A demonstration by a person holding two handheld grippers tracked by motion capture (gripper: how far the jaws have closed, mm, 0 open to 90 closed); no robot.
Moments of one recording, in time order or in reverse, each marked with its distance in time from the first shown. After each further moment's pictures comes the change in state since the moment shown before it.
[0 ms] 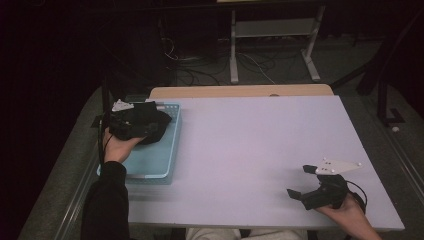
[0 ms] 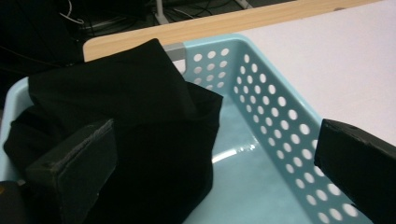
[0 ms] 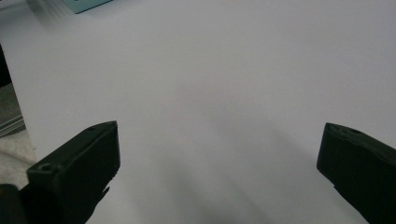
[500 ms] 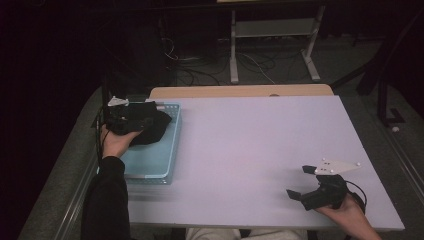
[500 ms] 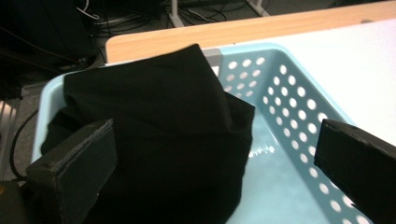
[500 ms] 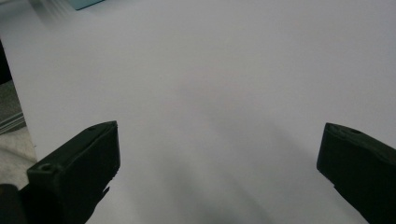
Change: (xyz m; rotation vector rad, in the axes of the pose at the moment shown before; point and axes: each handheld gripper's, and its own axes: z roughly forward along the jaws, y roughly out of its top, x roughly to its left) left arm 0.023 0.005 0.010 -0.006 0.042 -0.076; right arm 0.001 0.000 0.001 0.011 0.004 -0.006
